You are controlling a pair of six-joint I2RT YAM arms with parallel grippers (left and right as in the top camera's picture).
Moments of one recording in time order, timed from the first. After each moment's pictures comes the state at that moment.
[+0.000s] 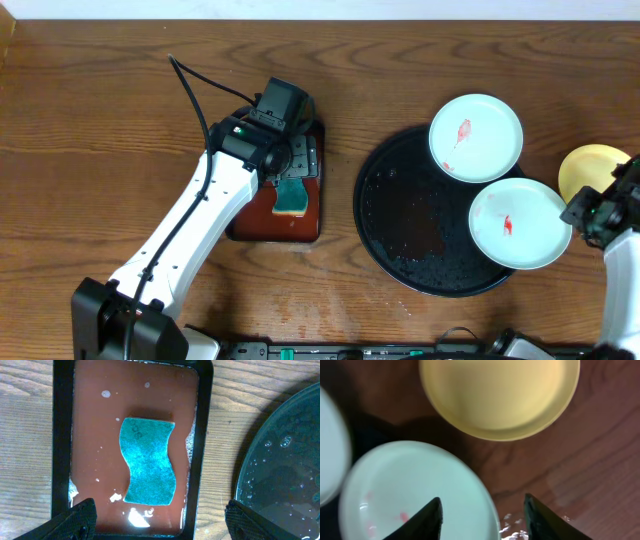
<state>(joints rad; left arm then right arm) -0.43 1.57 1.34 -0.97 -0.05 -0.48 -0.53 1.30 0.88 -0.72 0.08 0.14</state>
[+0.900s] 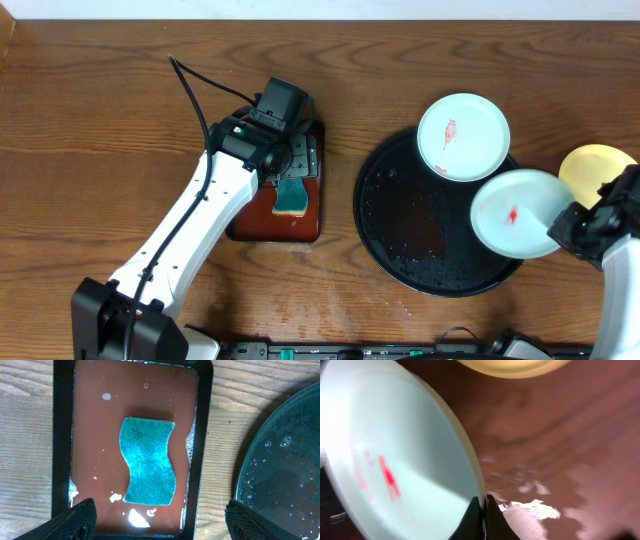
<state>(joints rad) -0.43 1.57 1.34 -0.97 -0.05 -0.48 -0.51 1.20 0.87 -0.91 -0.04 0.21</state>
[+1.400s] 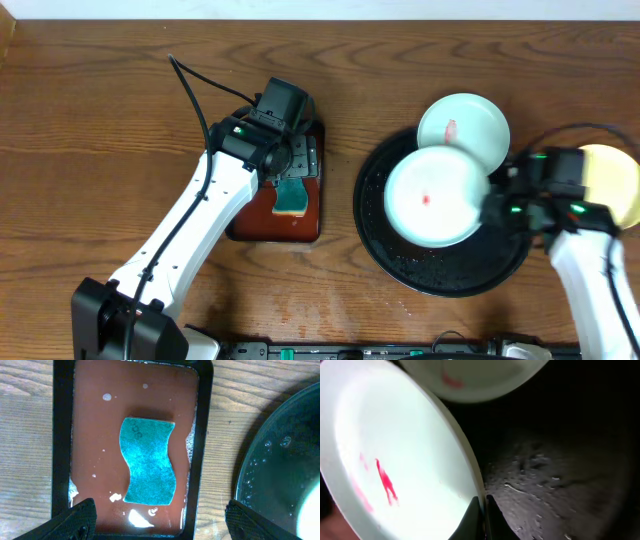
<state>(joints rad) -0.43 1.57 1.34 -0.97 -0.05 -0.48 -0.07 1.27 0.78 -0.72 -0.24 0.17</state>
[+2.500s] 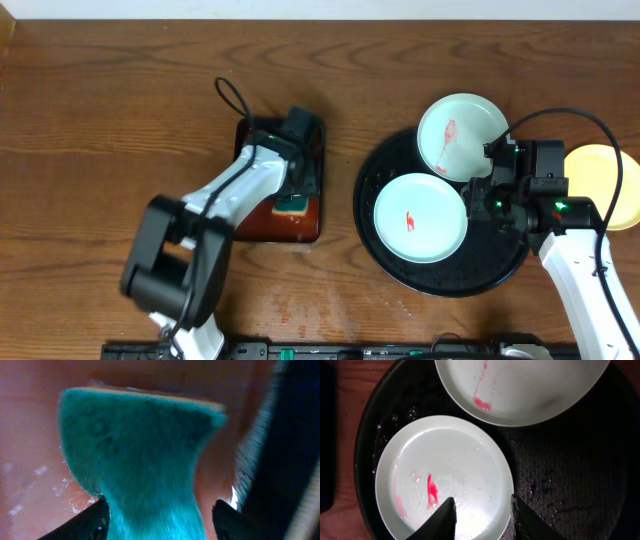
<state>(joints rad) -0.43 1.87 1.16 -0.69 -0.01 -0.53 0.02 1.22 0.84 -0.72 -0.19 0.12</state>
